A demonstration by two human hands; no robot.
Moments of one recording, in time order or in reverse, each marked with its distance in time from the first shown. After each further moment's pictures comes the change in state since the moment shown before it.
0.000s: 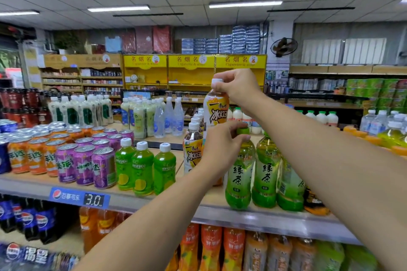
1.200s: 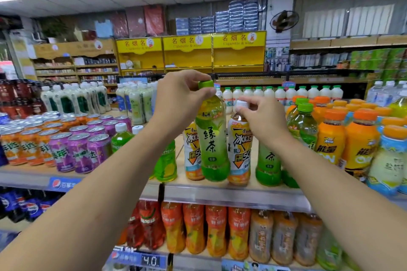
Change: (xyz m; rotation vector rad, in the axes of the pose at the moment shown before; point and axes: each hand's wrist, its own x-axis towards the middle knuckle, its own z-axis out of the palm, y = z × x) left_hand 0.015 0.018 -0.083 0.149 0.122 0.033; right_hand -0.094 0.075 -0.012 -0.329 0.182 -0.008
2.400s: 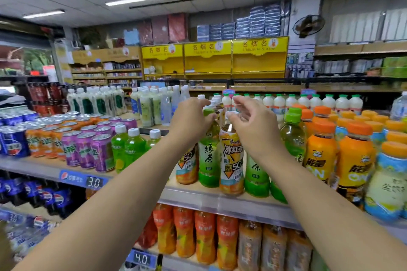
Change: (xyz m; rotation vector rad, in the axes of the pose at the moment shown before) left_hand 0.000 -0.011 0.077 0.536 -0.091 -0.049; right_hand -0.011 0.011 -0.033 0.163 -0.063 -0.140
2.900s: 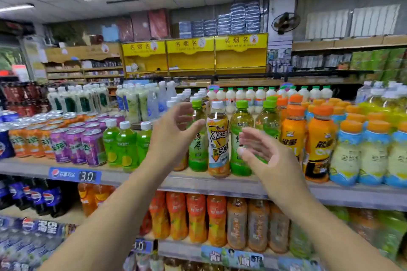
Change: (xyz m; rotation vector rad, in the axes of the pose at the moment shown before) left_hand -0.093 0.017 -0.045 -0.476 0.007 -0.039; right_hand -0.117 -0.013 -0.059 0.185 -0.086 0.126
